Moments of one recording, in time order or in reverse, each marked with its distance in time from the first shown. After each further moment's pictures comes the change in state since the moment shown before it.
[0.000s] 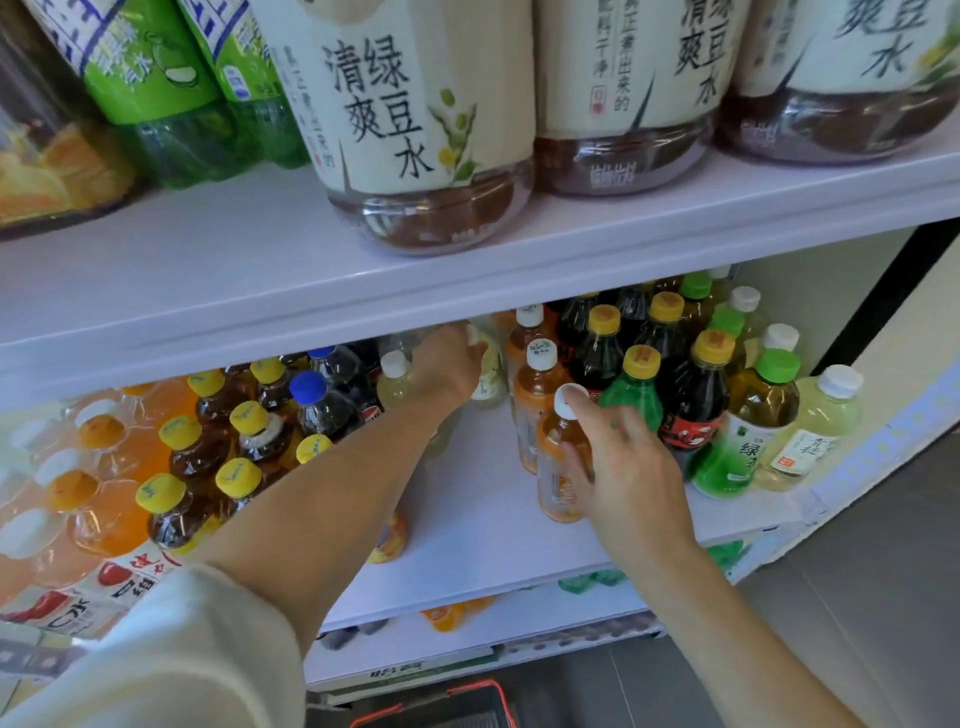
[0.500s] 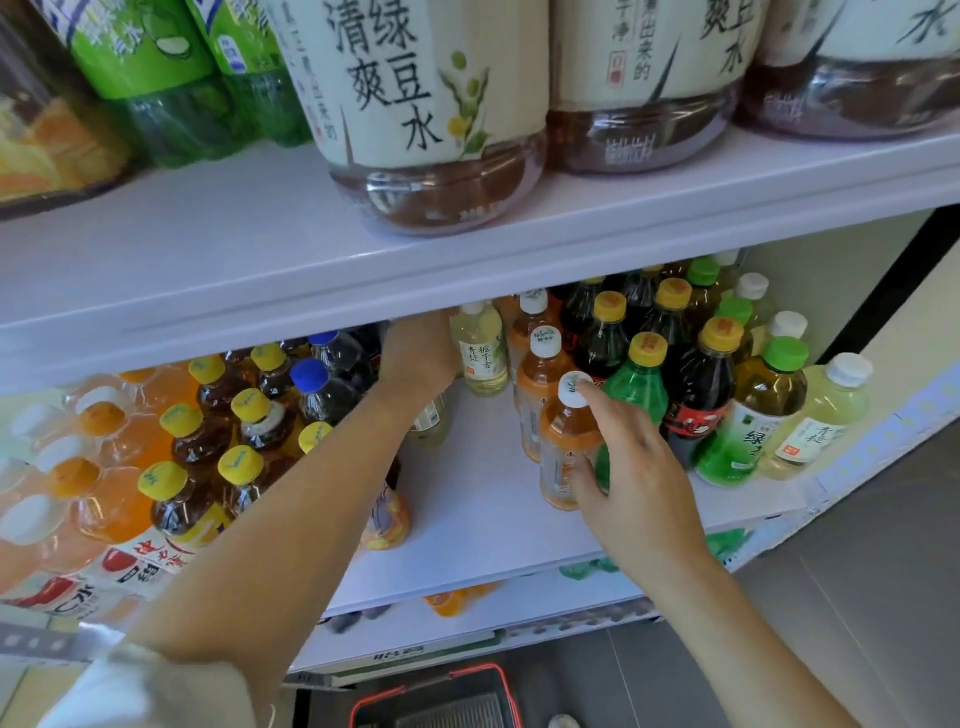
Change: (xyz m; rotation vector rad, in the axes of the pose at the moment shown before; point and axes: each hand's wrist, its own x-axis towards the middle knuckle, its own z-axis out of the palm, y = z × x) left_hand -0.014 -0.009 -0.032 0.263 0.038 0.115; right_hand -0.015 0.005 0.000 0.223 -0.088 0.083
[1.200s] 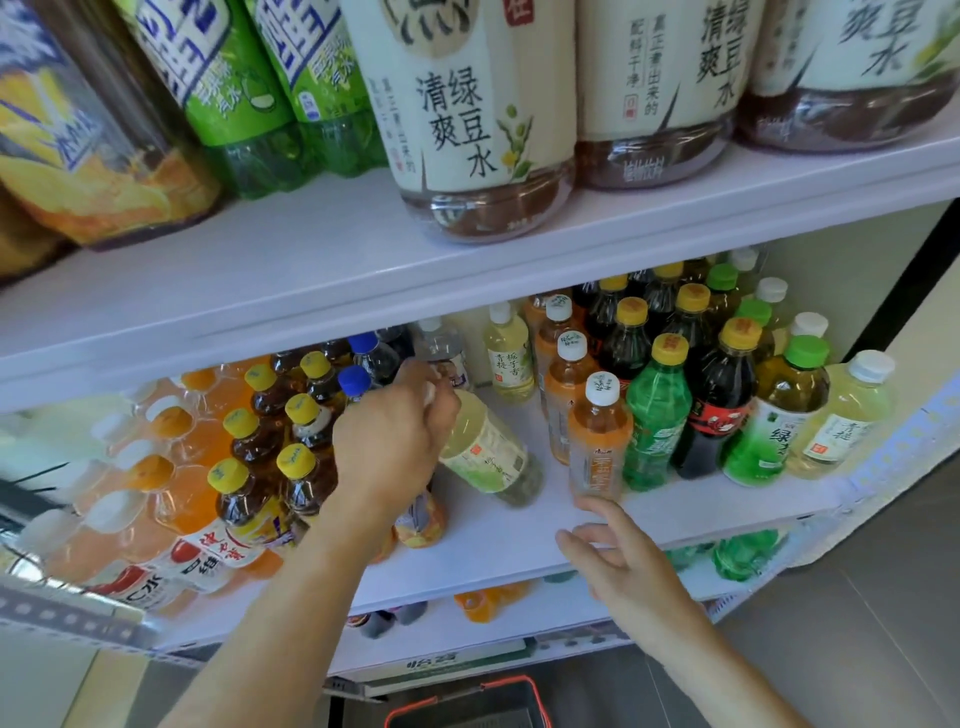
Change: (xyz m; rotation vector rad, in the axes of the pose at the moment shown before) left_hand -0.118 -0.029 -0.048 -0.078 0.270 0.035; right_hand -0.058 -0.030 0.009 0.606 -0.467 0.655
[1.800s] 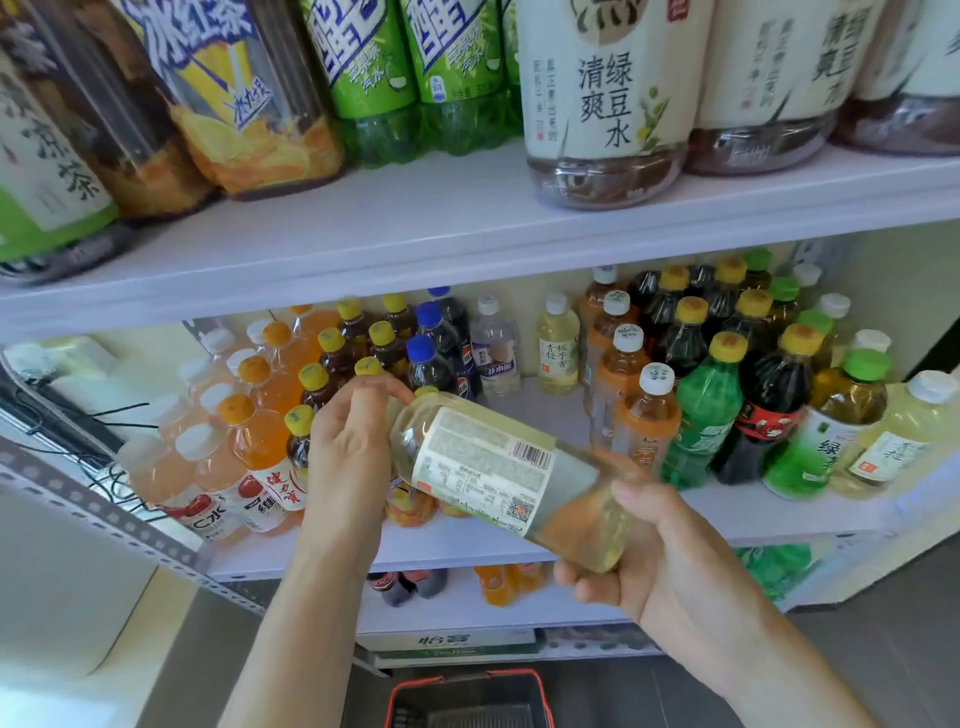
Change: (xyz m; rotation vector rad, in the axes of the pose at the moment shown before) left_hand -0.072 -0.013 -0.073 -0.978 0.162 -0.568; right_hand -0.041 -0.065 0.013 0.629 -0.412 -0.008
